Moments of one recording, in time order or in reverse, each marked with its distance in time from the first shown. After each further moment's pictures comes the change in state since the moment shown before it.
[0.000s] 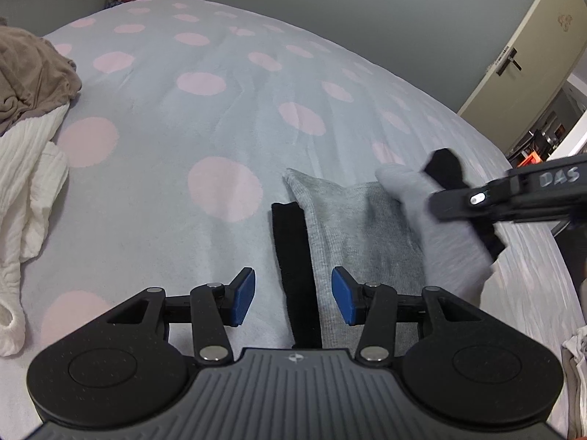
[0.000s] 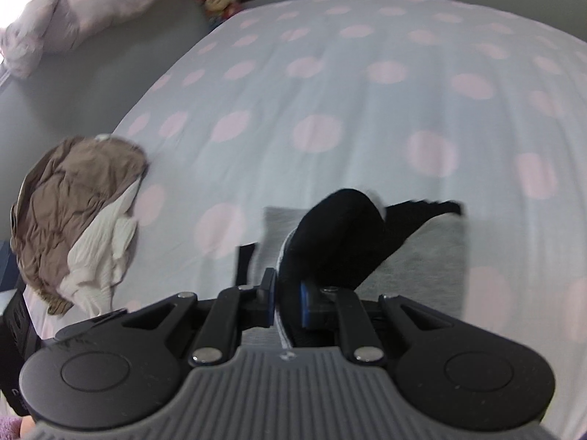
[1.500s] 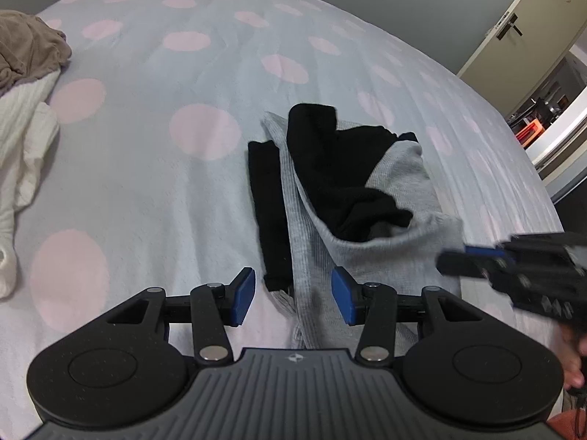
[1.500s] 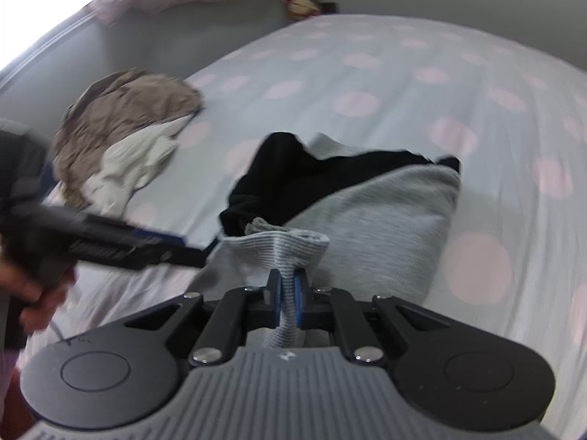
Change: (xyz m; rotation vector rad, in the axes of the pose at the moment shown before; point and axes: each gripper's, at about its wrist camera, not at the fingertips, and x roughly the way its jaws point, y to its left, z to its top) left arm -0.009 -0.025 -0.021 0.022 0.127 0.015; right arm -0.034 -0.037 -0.102 -0.314 -0.094 0.124
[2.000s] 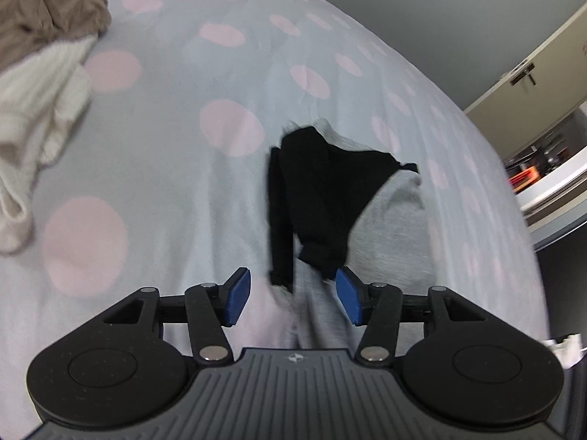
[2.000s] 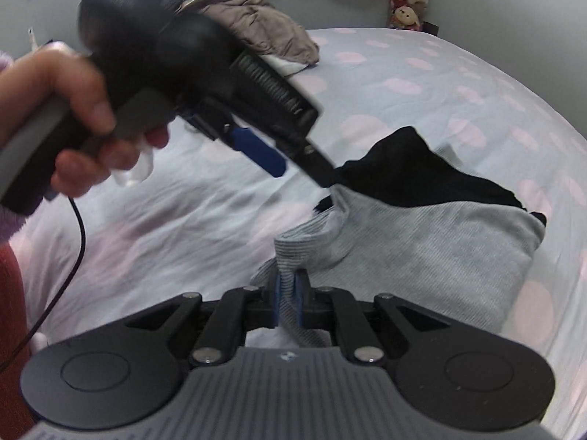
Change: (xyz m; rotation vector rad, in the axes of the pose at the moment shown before) left arm -0.015 0.022 -0.004 -0.179 0.017 -0.089; right arm 0.019 0.096 -0.042 -0.349 0.062 0.034
